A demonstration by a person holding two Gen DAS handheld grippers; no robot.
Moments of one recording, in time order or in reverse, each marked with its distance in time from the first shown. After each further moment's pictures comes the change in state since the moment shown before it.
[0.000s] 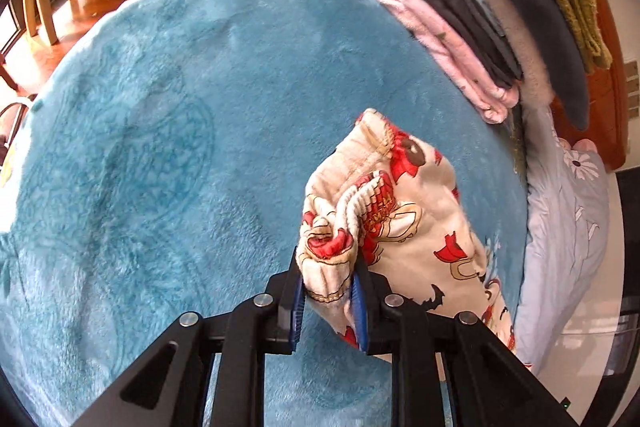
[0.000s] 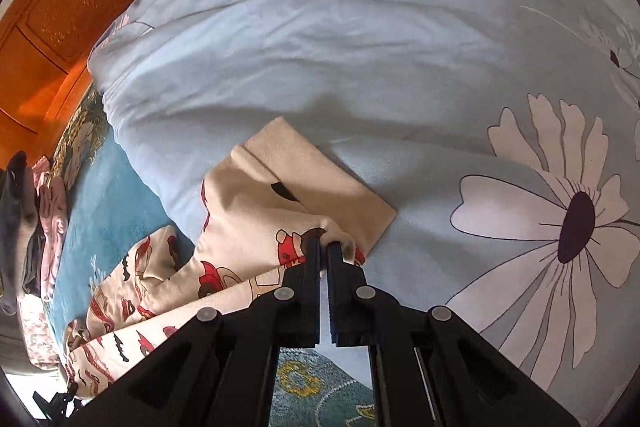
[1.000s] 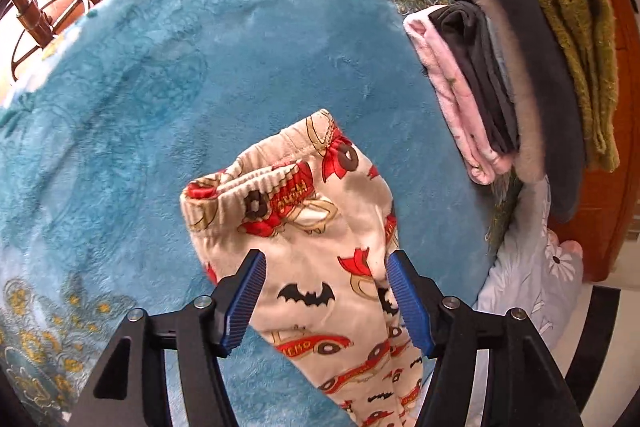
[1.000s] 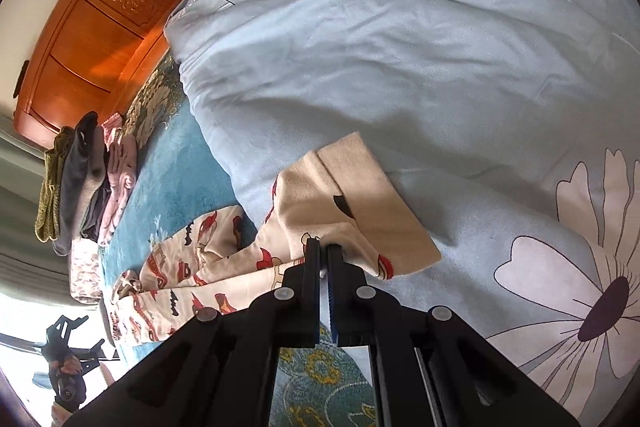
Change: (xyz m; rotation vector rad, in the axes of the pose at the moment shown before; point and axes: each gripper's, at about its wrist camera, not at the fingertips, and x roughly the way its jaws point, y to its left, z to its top) left arm -0.008 -0.024 -0.011 -0.403 -0.046 -0.016; right arm -0.009 -0.003 0.026 -0.141 0.095 0.265
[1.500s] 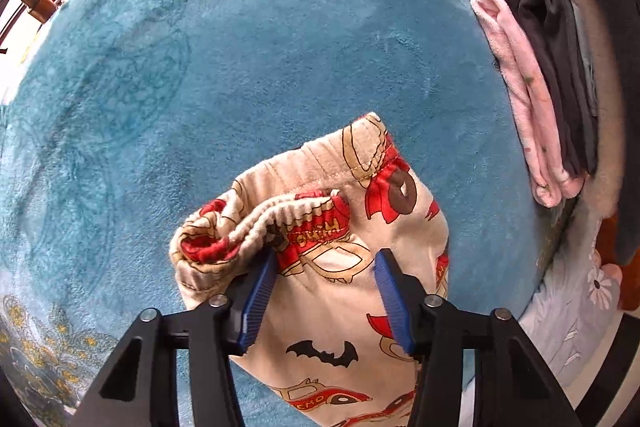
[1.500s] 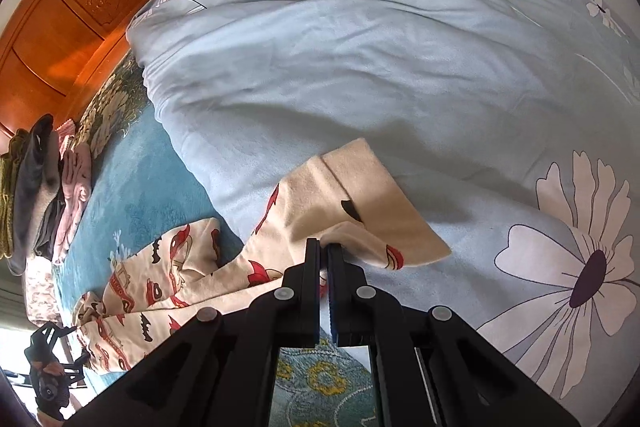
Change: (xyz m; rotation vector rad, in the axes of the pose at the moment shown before) left arm 0.053 -0.017 0.024 -0.035 0.053 0.181; right arm 0.009 0.039 0.003 0.022 -0.052 -0.215
